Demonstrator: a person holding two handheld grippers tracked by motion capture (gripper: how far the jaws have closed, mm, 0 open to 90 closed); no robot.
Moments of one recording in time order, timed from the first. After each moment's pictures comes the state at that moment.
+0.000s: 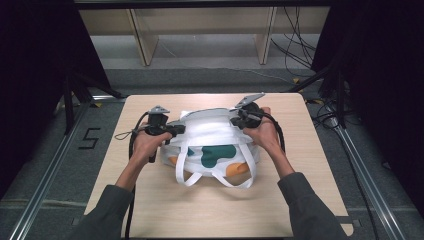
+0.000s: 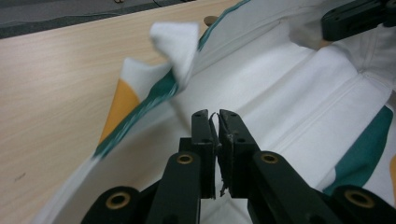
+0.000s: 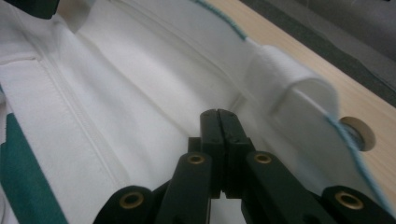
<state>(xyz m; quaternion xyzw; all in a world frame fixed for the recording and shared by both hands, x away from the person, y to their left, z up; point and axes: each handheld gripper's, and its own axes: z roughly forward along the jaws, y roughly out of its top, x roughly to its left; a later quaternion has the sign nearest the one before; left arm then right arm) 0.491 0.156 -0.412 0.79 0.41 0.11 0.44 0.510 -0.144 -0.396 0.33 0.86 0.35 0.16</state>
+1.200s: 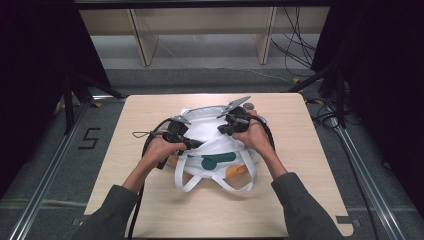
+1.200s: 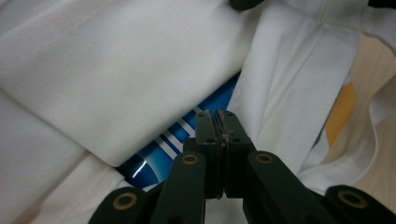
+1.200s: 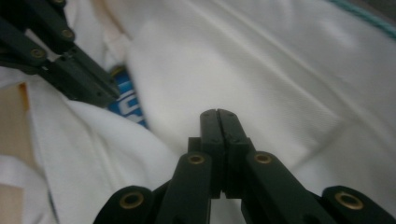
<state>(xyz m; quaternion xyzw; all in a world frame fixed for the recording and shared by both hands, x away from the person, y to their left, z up) 0.470 0.120 -0.427 0.85 0.34 0.01 0.40 0.503 -0.114 -0.401 0.26 0.89 0.35 0.11</state>
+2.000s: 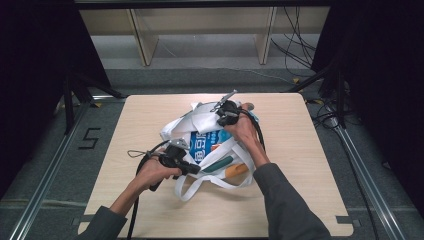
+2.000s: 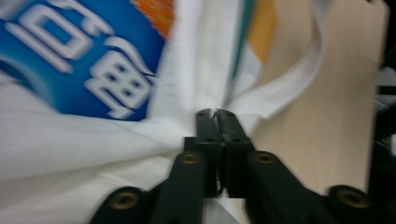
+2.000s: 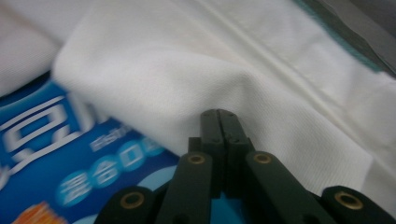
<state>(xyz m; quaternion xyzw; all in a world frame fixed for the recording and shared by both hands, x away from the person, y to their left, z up) 0.409 0.120 -0.455 0.89 0.26 -0.04 0.36 0.547 -0.093 -0.414 0.32 0.89 0.28 0.17</state>
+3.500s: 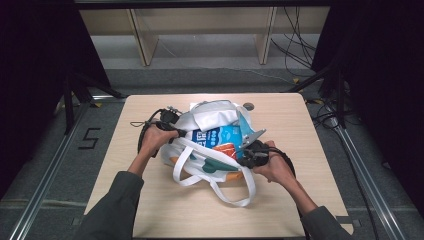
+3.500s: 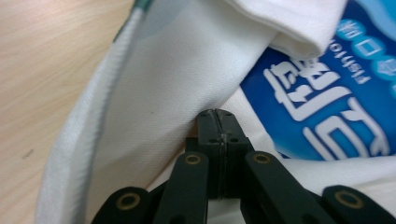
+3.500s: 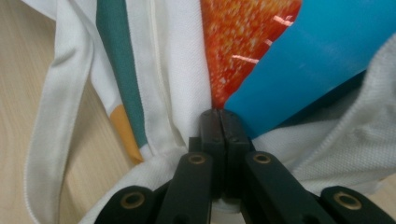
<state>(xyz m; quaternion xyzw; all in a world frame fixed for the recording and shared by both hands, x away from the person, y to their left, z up) 0.521 0.151 -0.436 0.84 0.43 0.08 0.32 0.432 -0.167 -0.446 0.26 0.92 0.29 0.09</state>
